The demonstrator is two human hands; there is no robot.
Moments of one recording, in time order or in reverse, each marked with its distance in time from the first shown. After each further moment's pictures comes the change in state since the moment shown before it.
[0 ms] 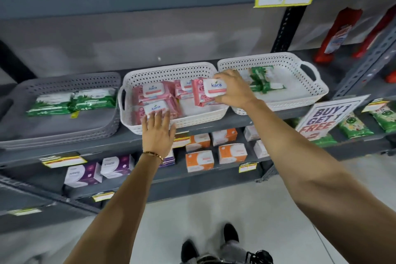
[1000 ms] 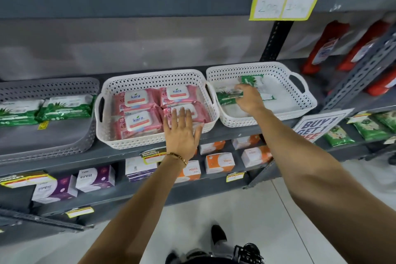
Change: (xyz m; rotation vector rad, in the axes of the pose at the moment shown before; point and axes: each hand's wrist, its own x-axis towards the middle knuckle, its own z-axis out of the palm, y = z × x) left_hand 0.041 0.099 0.016 -0.068 -0.032 0.038; right_hand 0.021 0.090 -0.008 0.062 0.058 0.433
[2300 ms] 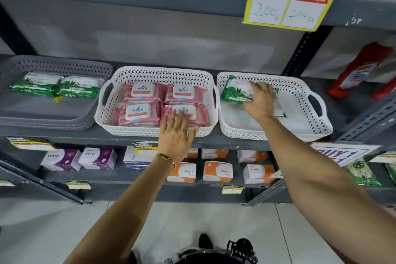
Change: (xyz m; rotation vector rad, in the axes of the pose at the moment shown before) left_hand -0.005 0.013 0.004 0.022 0.068 -0.071; right_hand 0.042 0.030 -0.002 -0.197 0.170 -0.297
